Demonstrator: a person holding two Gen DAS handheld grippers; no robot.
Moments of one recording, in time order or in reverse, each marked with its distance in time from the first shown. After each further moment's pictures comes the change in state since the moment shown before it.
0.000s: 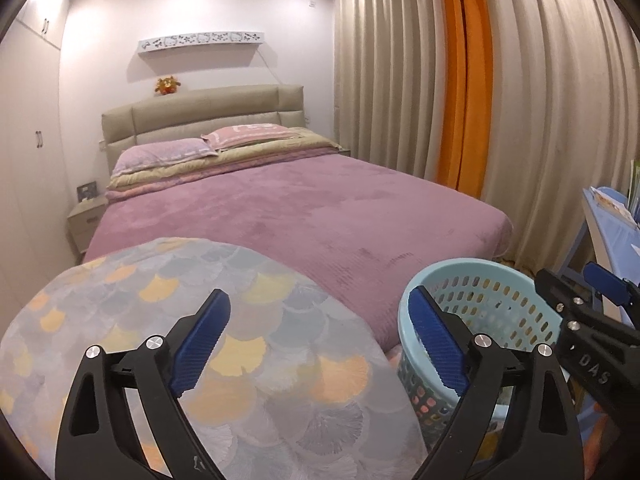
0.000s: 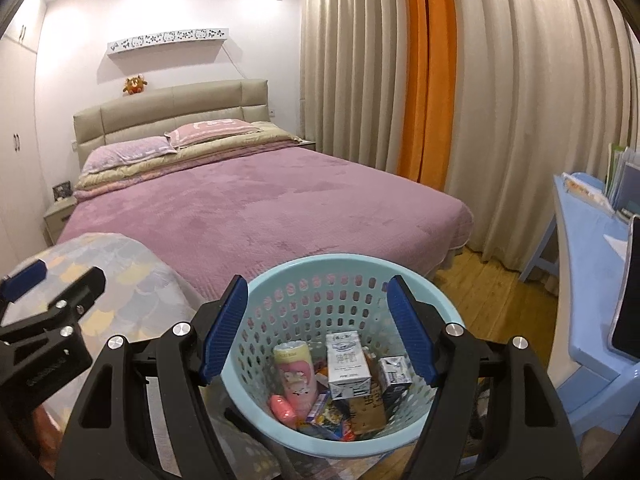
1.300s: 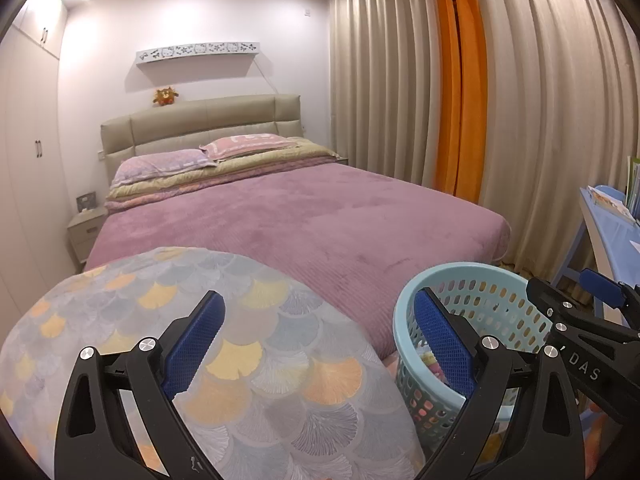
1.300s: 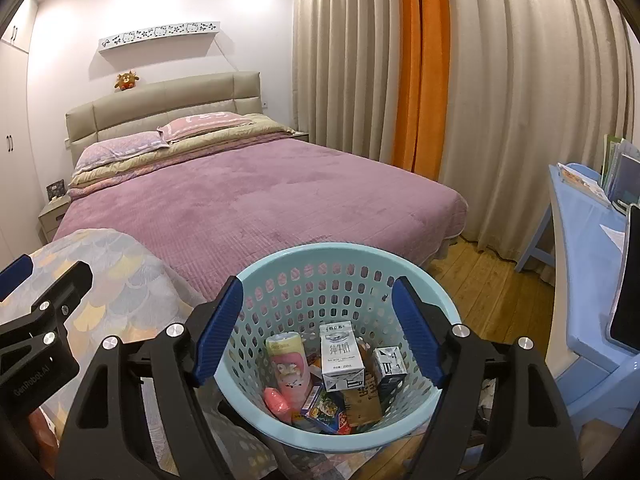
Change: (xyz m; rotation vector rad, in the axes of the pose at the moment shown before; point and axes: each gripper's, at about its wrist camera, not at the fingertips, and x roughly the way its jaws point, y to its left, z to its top) left arm -0.005 -0.003 -0.001 0.020 -0.034 0.002; right arm 0.004 -0.010 -0.001 0.026 0.036 -0.009
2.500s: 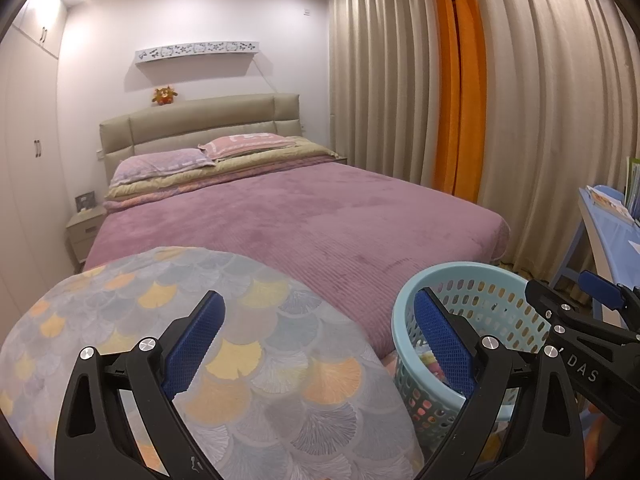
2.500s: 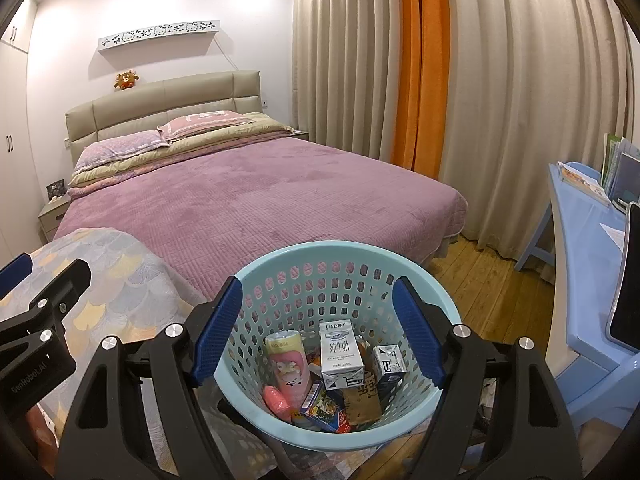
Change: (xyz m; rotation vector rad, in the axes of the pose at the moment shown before) left arm -0.001 -0.002 0.001 -0.004 0.001 -0.004; right arm 0.000 -0.002 -0.002 0.002 0.005 0.001
